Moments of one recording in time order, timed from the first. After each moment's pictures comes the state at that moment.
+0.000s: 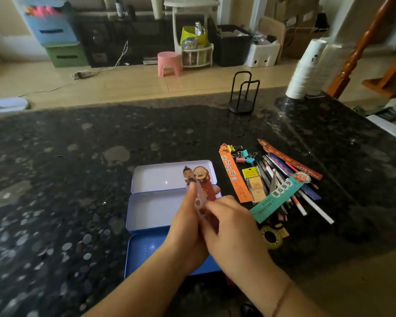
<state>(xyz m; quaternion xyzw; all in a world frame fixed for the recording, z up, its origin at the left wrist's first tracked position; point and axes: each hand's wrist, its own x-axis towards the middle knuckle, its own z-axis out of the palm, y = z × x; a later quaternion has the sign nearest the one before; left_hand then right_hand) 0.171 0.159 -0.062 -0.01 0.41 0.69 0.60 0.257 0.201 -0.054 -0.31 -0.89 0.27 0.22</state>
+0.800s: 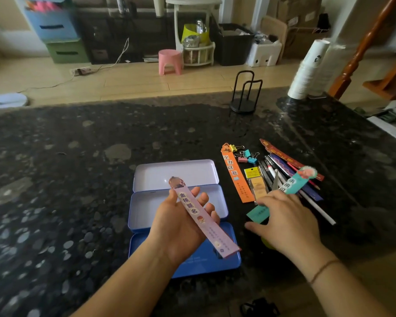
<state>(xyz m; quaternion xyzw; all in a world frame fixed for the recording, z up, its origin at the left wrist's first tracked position) 0.147 0.150 -0.062 -0.12 0.30 0.73 0.60 0.300 0.277 -0.068 -0.46 -0.89 0.04 -0.02</state>
